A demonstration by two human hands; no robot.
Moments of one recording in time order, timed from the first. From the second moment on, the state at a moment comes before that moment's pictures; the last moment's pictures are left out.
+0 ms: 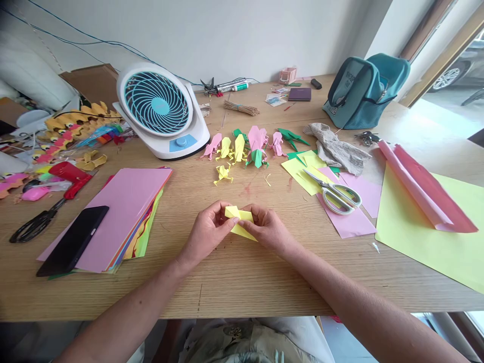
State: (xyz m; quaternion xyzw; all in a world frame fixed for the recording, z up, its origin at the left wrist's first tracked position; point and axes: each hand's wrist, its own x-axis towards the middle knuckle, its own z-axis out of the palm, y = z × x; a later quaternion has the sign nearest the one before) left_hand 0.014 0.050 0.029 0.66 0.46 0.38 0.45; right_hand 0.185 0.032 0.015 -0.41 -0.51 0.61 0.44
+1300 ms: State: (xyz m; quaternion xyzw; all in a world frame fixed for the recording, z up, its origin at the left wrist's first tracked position) left_hand 0.006 0.041 0.046 0.83 0.29 0.43 0.23; right_hand 0.191 0.021 0.018 -0.37 -0.70 0.43 0.44
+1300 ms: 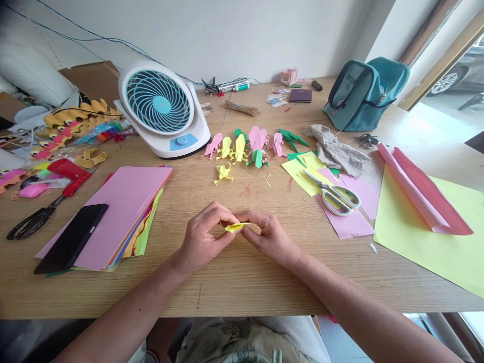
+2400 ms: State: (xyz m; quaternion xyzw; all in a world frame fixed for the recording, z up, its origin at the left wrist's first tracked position) left_hand 0.017 0.043 0.041 0.68 0.42 0.40 0.45; right_hand 0.187 0.026 0.020 -0.40 -0.57 0.61 0.39
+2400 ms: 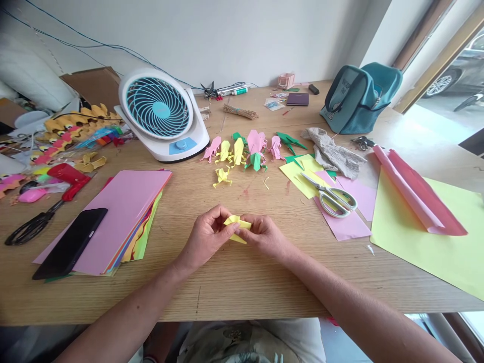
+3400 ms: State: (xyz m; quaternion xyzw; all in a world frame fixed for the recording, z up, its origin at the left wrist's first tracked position) left_hand 0.017 0.047 0.043 0.67 0.40 0.40 0.48; right_hand 0.190 0.027 0.018 -0.39 -0.56 0.62 0.39
